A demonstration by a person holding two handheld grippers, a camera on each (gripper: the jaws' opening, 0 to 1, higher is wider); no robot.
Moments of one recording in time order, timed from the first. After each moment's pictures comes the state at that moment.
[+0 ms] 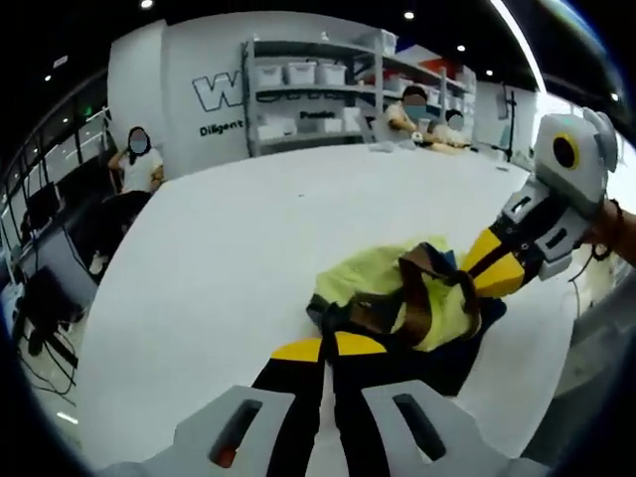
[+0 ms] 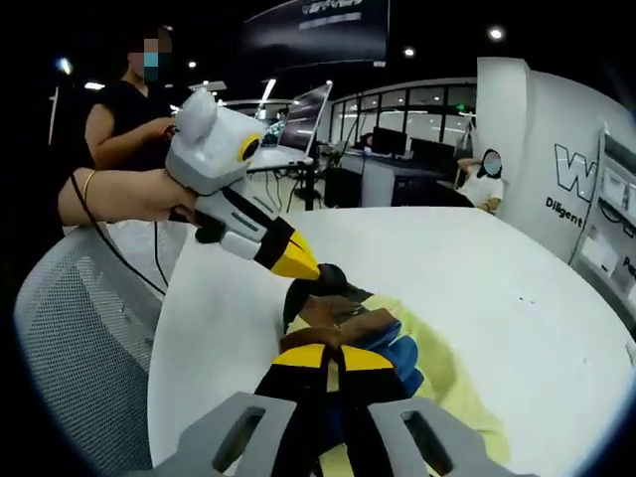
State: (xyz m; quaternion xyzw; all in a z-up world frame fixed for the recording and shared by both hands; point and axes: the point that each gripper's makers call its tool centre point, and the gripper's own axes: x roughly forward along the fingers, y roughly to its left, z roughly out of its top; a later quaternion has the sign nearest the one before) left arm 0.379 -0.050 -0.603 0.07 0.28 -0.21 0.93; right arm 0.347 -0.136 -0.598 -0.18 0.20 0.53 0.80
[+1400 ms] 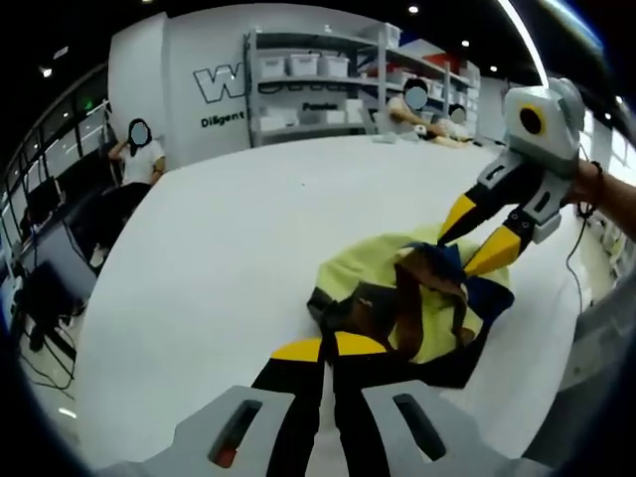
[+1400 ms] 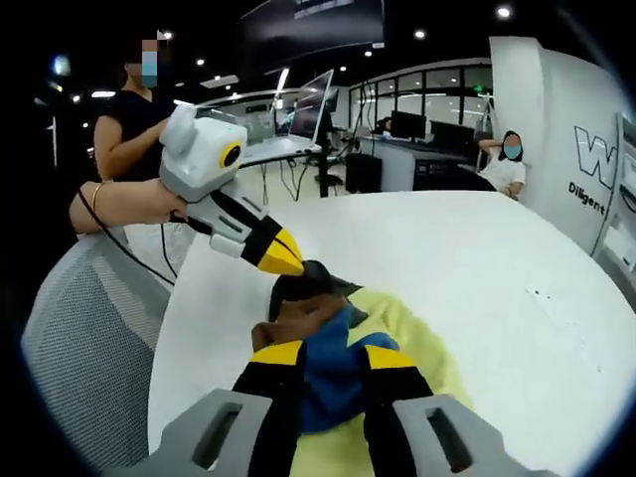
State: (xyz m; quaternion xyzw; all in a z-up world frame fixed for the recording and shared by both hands) left arm 0.380 -0.043 -0.617 0.08 0.30 -0.20 0.93; right arm 0.369 -0.149 -0.601 -0.18 0.24 0.58 0.76
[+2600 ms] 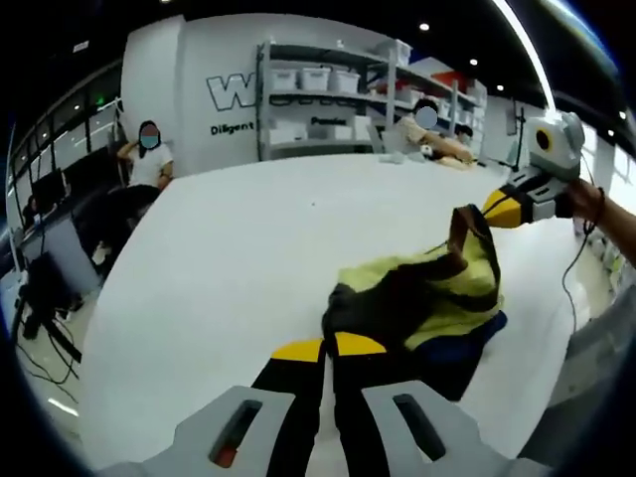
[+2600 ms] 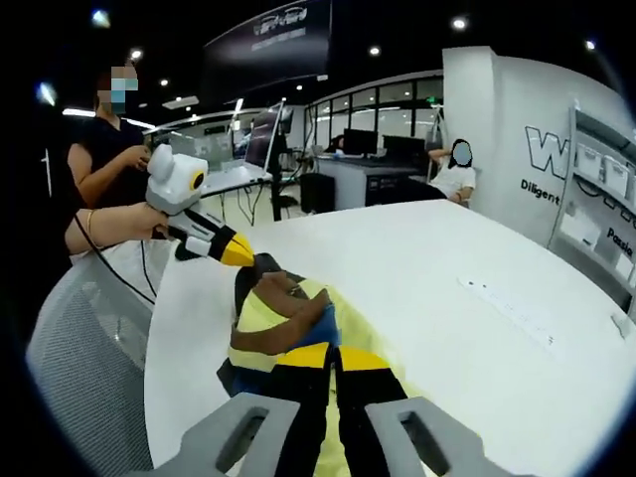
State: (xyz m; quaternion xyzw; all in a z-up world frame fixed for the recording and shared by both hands) left arm 0.382 -0.032 -0.586 0.05 0.26 -0.20 0.94; right arm 0.391 -0.226 -0.550 -0.13 0.21 0.49 0.84
